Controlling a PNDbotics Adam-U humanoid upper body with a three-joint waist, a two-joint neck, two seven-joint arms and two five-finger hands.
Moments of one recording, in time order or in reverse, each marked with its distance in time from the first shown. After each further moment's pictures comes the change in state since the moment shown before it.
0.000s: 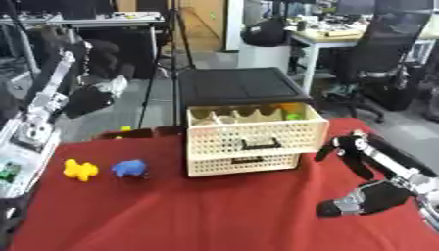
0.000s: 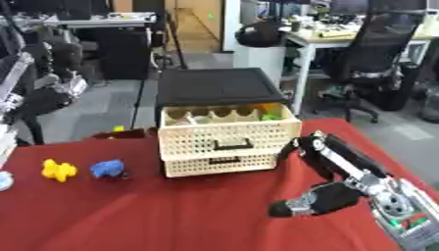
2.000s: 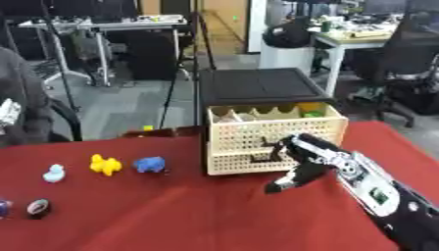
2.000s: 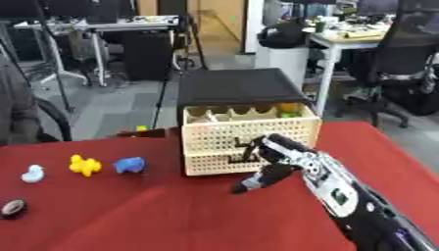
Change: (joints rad) left arm 0.198 0.035 0.080 -0.128 0.105 0.065 0.010; right arm -0.254 0.114 0.047 0.590 0.132 -0.024 0.074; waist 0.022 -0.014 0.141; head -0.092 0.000
